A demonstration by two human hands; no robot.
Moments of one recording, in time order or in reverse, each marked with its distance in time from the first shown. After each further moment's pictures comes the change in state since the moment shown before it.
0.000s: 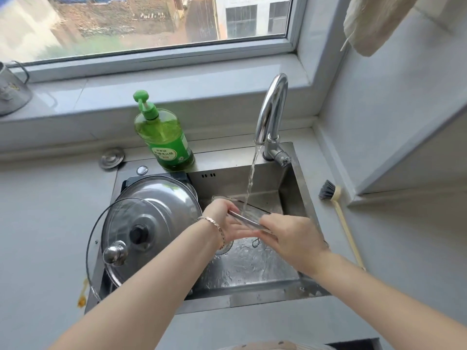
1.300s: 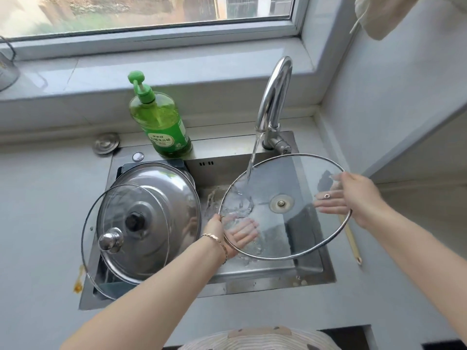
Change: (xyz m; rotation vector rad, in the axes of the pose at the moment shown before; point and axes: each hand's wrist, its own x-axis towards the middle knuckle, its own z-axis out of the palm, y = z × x) left_hand 0.049 -0.047 -0.029 -0.349 0.028 -0.079; right_hand 0.017 0.071 -0.054 0.978 0.064 1.396
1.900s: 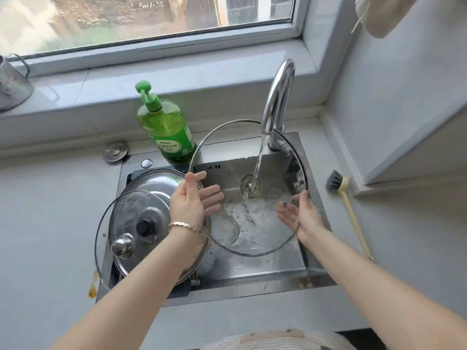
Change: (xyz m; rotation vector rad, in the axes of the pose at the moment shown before) left_hand -0.053 0.055 0.000 0.519 0.071 0.928; right_hand 0.009 0.069 0.079 0.530 -0.065 0.164
